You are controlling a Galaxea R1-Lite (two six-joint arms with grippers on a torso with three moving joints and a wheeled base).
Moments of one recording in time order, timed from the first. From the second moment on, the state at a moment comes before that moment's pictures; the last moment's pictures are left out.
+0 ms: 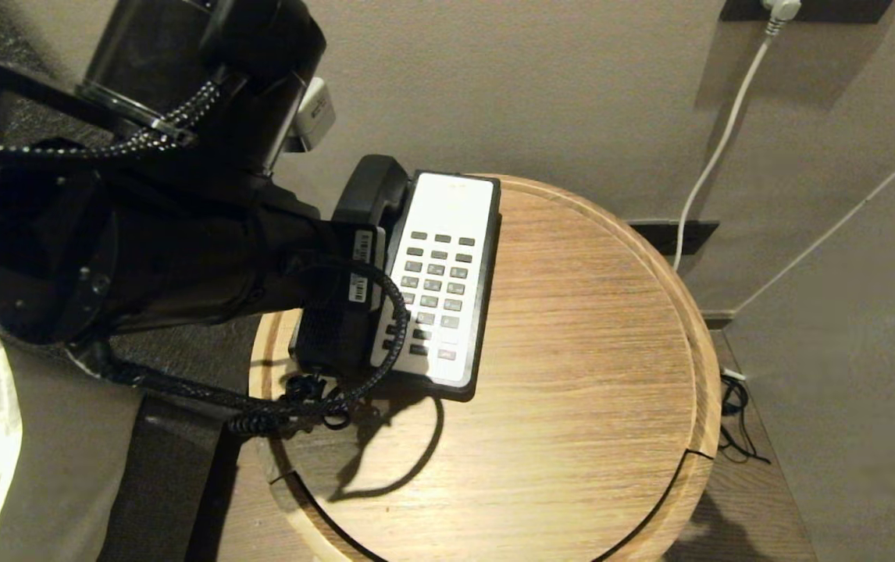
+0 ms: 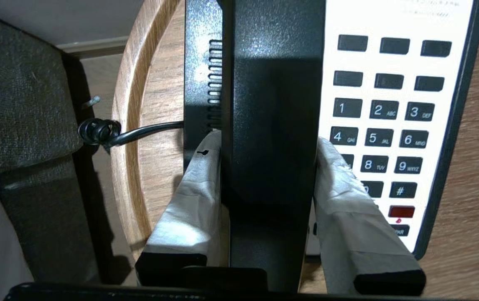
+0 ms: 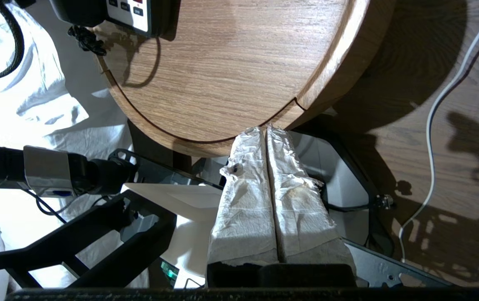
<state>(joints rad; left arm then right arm) -0.86 1.58 -1.53 0.55 0.54 -0.36 0.82 1.09 -1.36 0.84 -0.09 0.61</state>
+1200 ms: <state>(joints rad) -0.85 1.59 -1.45 0.38 0.53 -0.27 0.82 1.09 -1.35 0.84 -0.07 0.61</state>
